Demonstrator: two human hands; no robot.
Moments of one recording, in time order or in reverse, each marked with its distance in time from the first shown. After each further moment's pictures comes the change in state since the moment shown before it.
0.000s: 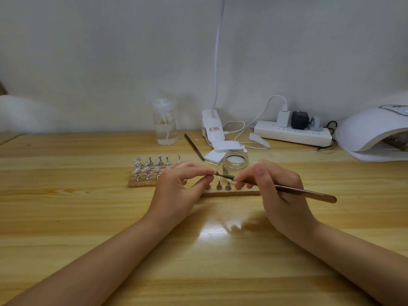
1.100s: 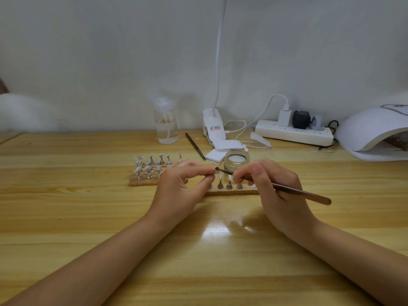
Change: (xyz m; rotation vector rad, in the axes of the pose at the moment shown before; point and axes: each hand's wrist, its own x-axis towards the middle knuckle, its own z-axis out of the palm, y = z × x) left_hand 0.000 0.002 -0.001 0.003 -0.003 -0.012; right_hand 0.000 -0.001 0.001 -0.062 -0.017 0.022
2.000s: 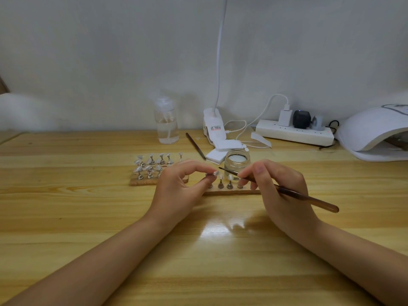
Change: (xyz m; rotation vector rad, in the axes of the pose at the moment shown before) left_hand -0.001 0.002 -0.002 -0.032 0.014 0.016; right_hand 0.001 -0.004 -0.001 0.005 0.019 0.001
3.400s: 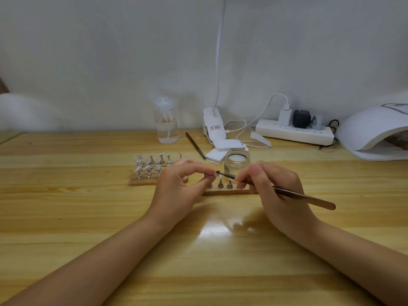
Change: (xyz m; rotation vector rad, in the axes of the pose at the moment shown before) left_hand 0.002 -0.005 0.001 0.022 0.004 -0.004; right_hand -0.001 0.000 0.000 0.016 -0.065 0.017
